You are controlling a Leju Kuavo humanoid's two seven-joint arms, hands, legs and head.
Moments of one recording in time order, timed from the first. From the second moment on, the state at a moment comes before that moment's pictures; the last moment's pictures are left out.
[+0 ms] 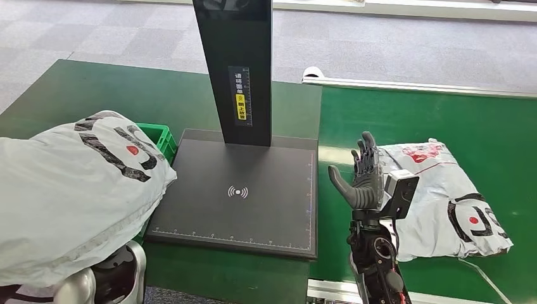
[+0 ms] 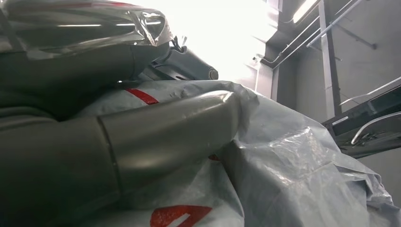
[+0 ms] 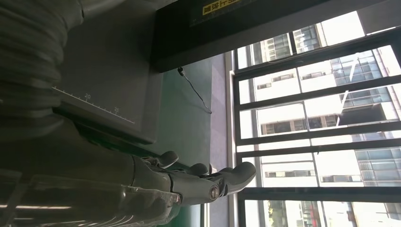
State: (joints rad) left arm -0.13 -0.32 -0.22 -2.04 0.01 0.69 -0.70; right arm -0.28 0.13 0.12 -1.16 -0.12 0.03 -0.40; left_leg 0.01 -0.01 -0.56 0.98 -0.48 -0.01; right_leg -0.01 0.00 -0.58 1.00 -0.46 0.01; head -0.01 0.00
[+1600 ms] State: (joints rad) left arm -0.26 -0.31 -0.08 -1.66 -1.53 0.70 -0.29; right arm -0.13 0.11 0.09 -1.28 -0.11 0.02 -0.41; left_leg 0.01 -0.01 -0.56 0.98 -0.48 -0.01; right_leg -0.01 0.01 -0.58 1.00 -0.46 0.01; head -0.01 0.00
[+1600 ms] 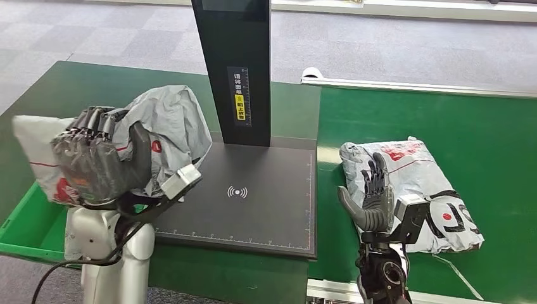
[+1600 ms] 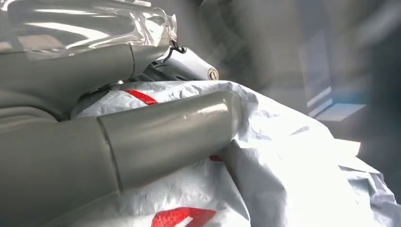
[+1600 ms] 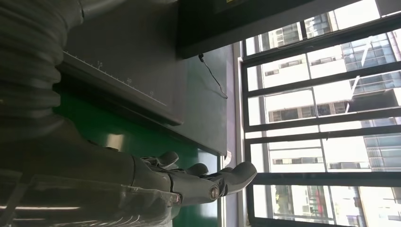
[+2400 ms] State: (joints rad) left arm -0.43 -0.23 -0.24 -0.76 -1.52 0.59 -0.02; right arm -0.16 0.11 0.04 -1.29 -0.05 0.12 -0.38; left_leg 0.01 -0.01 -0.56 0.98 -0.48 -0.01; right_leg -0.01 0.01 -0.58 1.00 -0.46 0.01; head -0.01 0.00
